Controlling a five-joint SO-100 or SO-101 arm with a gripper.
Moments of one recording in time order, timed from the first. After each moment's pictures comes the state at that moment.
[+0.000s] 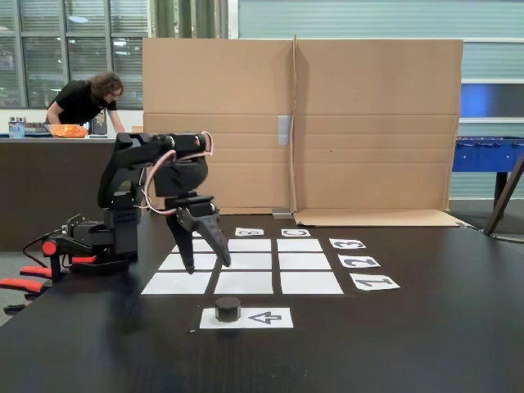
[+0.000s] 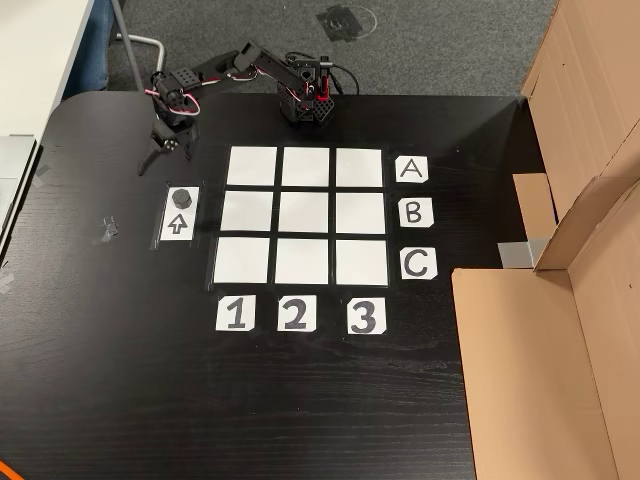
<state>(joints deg) 45.4 51.1 42.5 93.7 -3.8</state>
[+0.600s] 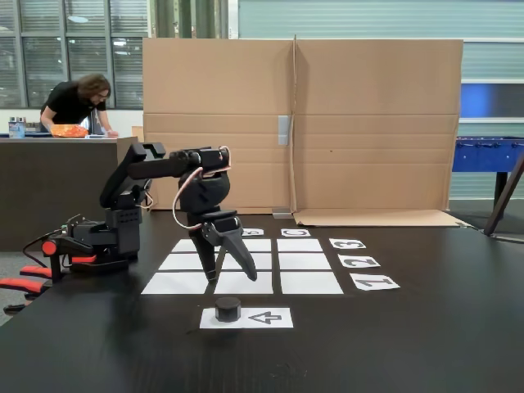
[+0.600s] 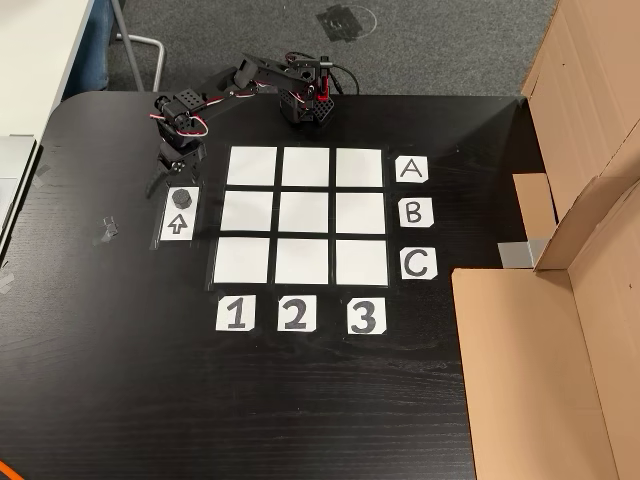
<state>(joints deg) 40.3 40.8 33.0 93.7 0.0</state>
